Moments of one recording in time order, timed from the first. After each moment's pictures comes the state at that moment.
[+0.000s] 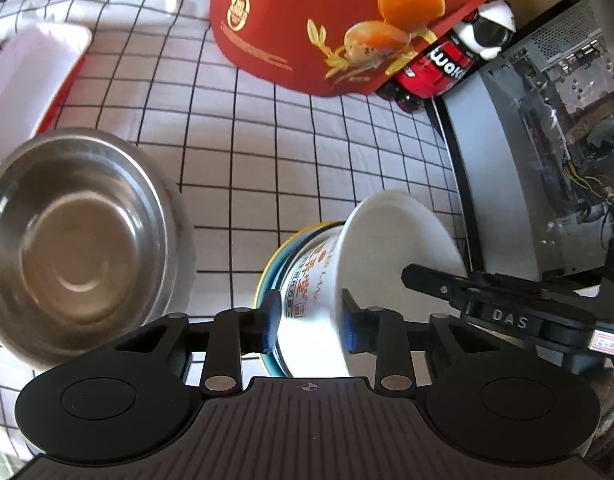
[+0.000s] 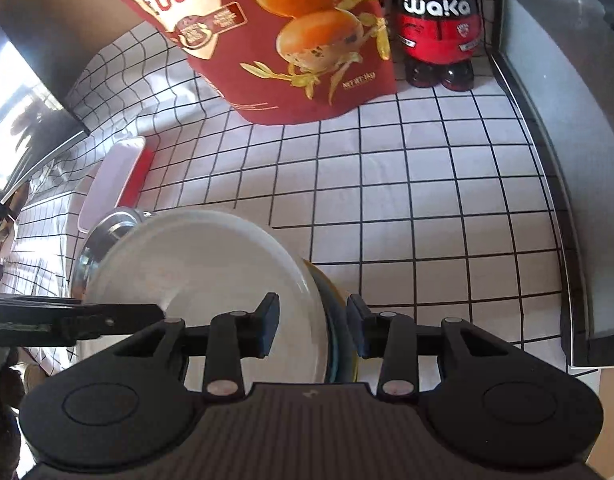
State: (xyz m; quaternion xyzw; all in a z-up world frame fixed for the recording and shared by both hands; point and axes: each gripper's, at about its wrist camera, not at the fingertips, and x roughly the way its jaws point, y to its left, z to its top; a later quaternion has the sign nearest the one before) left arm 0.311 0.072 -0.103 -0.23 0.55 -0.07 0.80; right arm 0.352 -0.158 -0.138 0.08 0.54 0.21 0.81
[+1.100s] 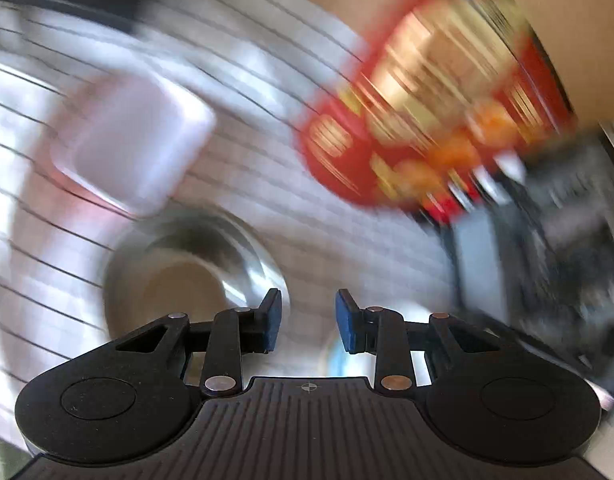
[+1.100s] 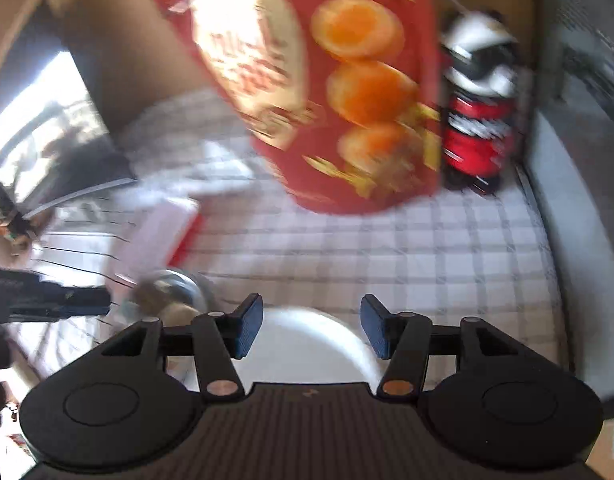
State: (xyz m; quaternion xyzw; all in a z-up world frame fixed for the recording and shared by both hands) left arm 0.255 0.200 -0.059 -0.32 0.44 0.02 0.84; right arm 0.334 -0.127 -0.068 0.07 0.43 0.25 0.87
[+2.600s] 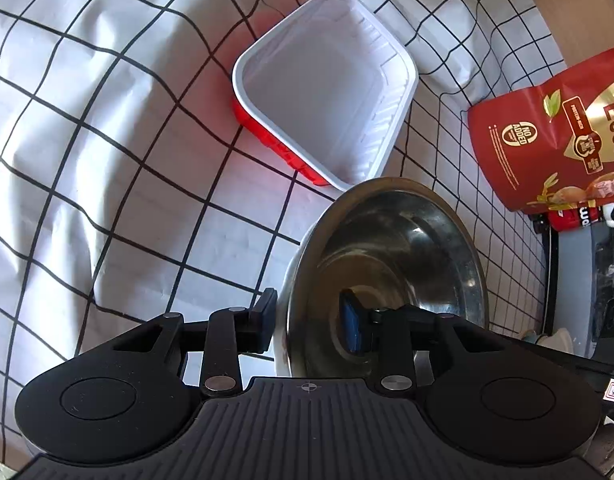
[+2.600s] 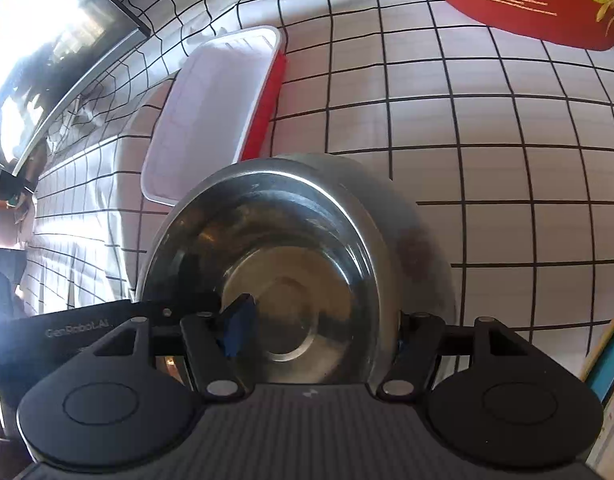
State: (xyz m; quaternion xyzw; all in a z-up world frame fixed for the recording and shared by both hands) left arm 0.280 0.315 -0.184 -0.37 0.55 0.04 0.75; right arm 0.371 0.099 -0.181 0.10 0.63 0.24 0.73
